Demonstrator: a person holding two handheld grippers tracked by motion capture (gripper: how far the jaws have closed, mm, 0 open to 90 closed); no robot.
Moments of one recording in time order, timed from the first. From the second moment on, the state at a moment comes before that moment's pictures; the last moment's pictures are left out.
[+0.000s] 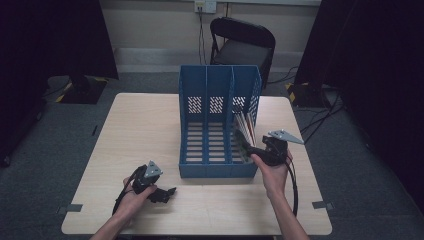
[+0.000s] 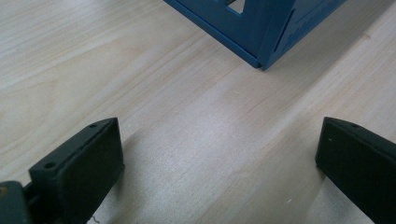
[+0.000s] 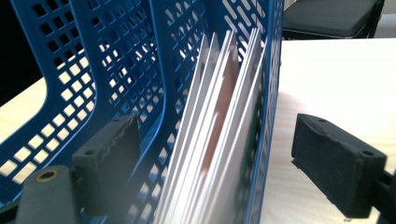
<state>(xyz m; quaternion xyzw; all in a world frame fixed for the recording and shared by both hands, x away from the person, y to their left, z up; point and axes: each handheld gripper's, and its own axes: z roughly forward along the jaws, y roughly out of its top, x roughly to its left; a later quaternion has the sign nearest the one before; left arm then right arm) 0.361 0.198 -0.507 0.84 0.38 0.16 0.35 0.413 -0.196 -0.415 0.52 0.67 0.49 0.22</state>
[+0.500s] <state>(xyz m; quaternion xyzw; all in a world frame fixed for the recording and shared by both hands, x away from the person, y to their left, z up) 0.361 0.199 -0.507 0.84 0.38 0.16 0.35 0.377 -0.213 -0.418 0.49 0.69 0.48 0.22</state>
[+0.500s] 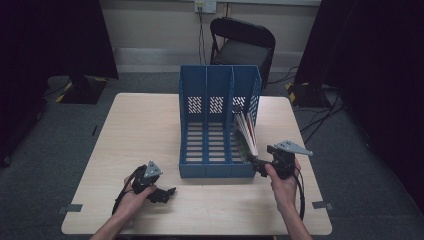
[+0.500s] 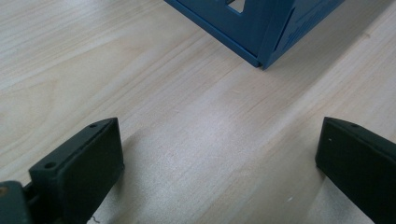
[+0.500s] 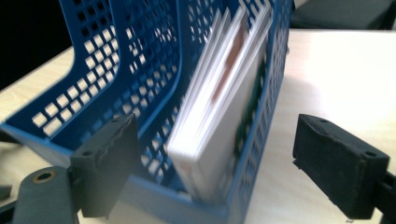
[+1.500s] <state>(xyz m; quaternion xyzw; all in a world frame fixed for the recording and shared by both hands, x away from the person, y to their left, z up) 0.359 0.194 -0.507 0.83 0.39 0.16 0.35 0.334 -0.199 -0.481 0.45 0.81 0.36 0.14</state>
